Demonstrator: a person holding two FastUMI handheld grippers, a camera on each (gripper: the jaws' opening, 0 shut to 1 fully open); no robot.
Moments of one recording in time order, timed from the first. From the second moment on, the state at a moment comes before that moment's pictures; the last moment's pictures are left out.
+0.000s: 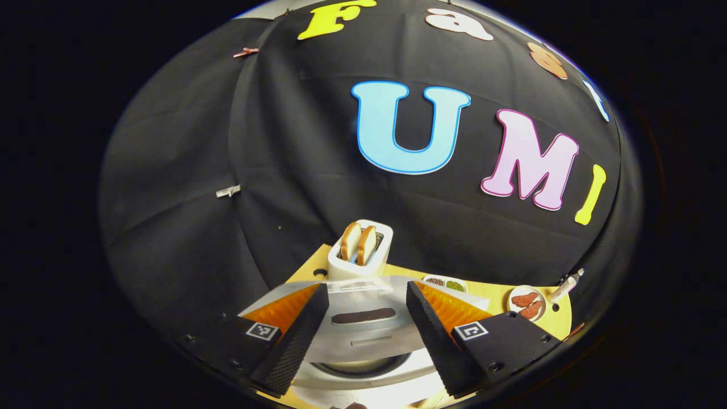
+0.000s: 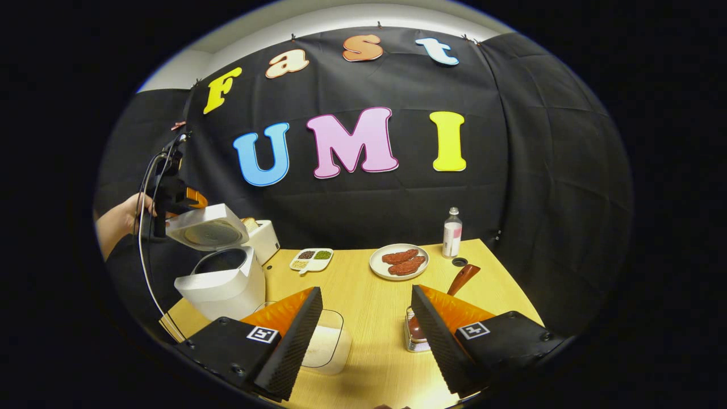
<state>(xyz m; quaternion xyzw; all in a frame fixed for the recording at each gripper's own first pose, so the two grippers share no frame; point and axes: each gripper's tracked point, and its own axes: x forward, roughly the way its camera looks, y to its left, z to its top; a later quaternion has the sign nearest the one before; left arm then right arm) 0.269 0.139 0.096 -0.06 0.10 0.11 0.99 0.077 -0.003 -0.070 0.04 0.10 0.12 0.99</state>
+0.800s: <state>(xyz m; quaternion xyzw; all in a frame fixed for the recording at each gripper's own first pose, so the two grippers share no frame) 0.246 0.109 -0.046 -0.03 0.14 0.14 0.98 0.065 -0.008 -0.089 0.02 0.13 0.15 0.98</state>
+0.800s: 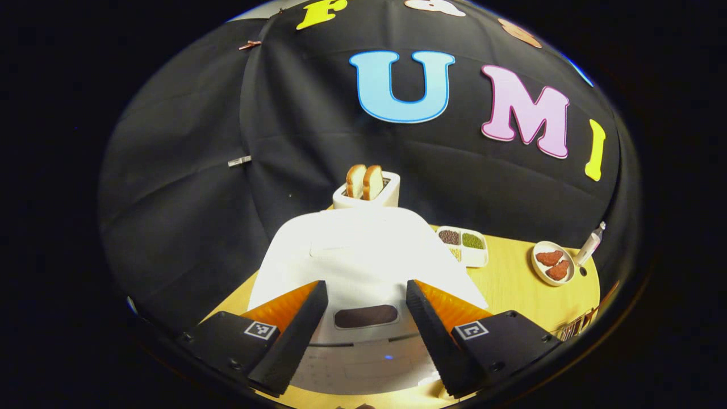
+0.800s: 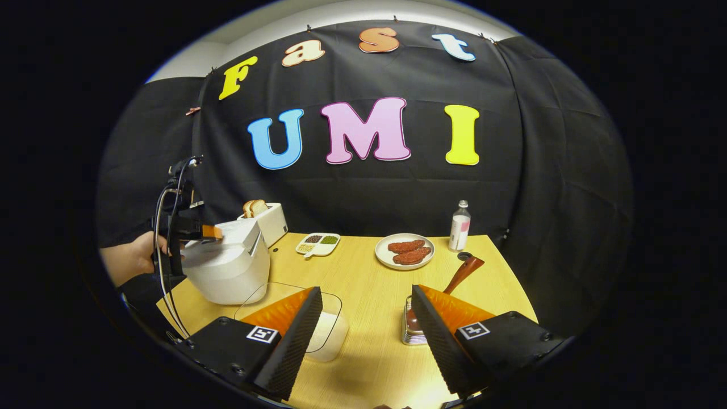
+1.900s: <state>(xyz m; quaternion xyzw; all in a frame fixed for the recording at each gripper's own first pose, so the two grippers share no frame) 0.105 0.071 0.064 -0.01 0.00 0.04 1.00 0.027 0.033 0.010 0.01 0.00 0.13 0.99</state>
